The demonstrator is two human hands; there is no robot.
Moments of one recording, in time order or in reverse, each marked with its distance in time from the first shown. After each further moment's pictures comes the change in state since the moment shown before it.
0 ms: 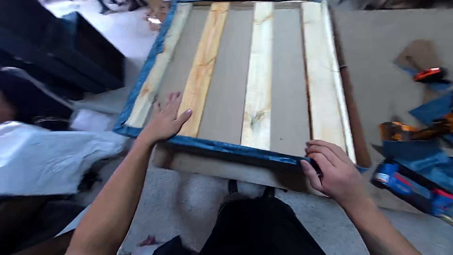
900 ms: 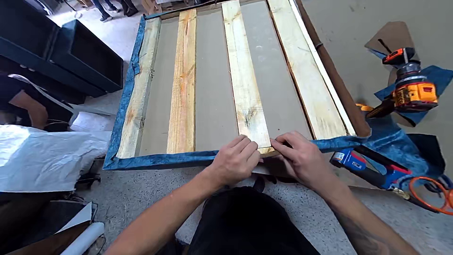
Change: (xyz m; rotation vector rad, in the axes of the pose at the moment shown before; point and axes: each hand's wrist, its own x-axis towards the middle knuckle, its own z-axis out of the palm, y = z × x) left_hand -0.074 0.337 0.142 -0.034 0.505 0.874; right_hand -0.062 0.048 -0.053 0.223 -0.102 -0.015
